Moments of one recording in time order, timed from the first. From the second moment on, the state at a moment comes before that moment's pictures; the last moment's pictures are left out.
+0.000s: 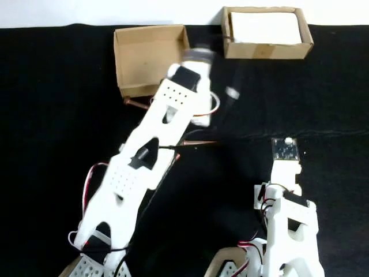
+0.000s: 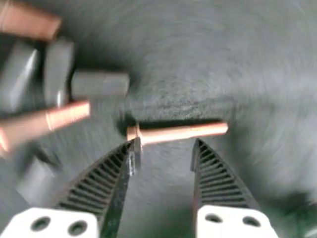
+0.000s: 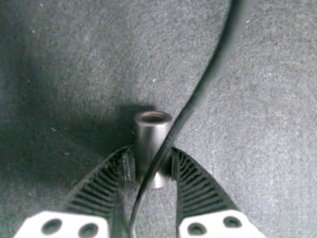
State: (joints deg) left arm 23.3 48.9 -57.8 101.2 37.1; right arm 12.7 -36.6 78.7 34.4 17.9
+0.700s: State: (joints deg) left arm 26.7 53.0 -47.3 94.4 84.7; right arm 12.7 -36.6 78.7 34.4 17.9
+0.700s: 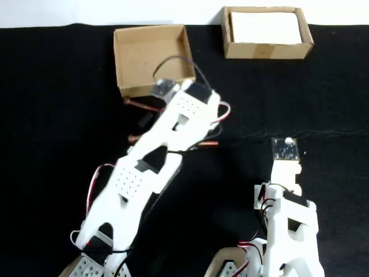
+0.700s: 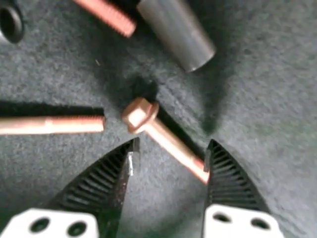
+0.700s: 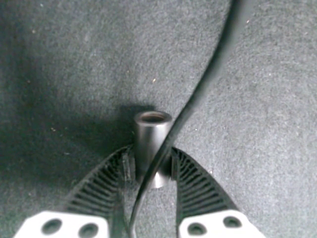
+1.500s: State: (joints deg) left arm 22.4 57.5 -49.4 91.6 79.5; right arm 12.7 -36.6 78.7 34.4 17.9
